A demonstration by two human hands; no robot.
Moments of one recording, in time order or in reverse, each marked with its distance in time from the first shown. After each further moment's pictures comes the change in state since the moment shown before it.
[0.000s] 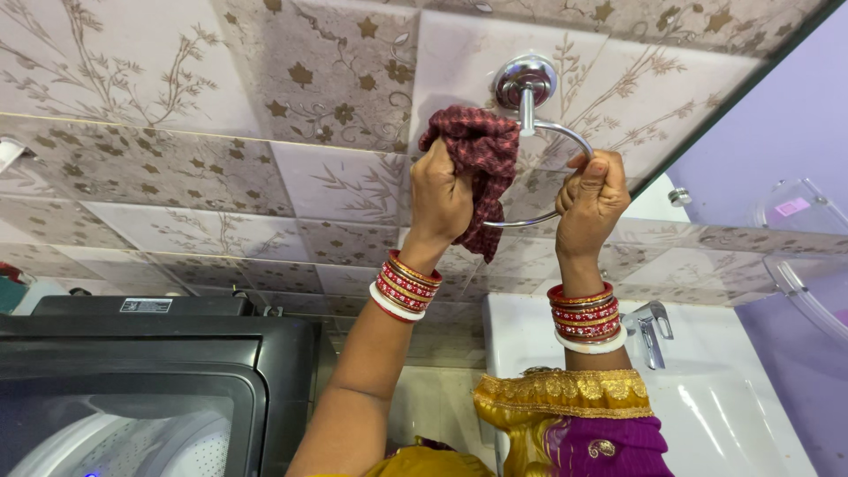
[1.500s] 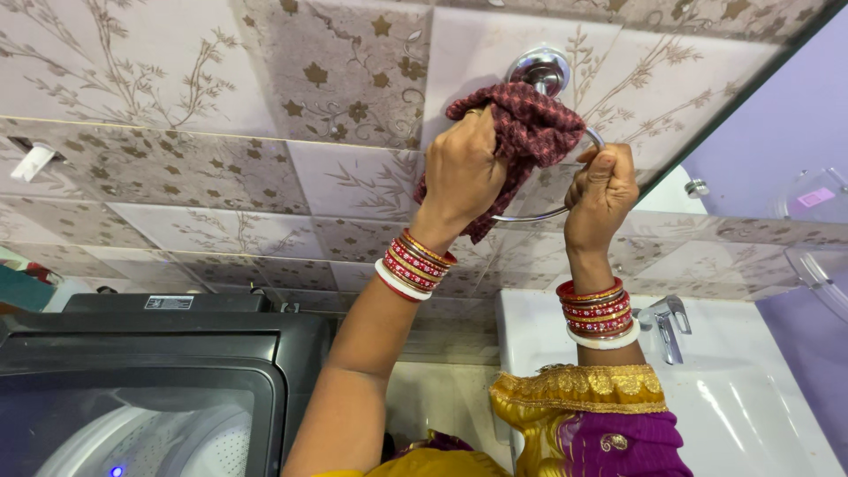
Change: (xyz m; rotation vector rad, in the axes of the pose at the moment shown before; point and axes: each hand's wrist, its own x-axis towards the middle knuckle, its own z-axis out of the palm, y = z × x) left_hand 0.030 0.007 0.004 0.375 -0.135 0.110; right_hand -0.006 -0.001 0.005 -0.069 0.019 -0.017
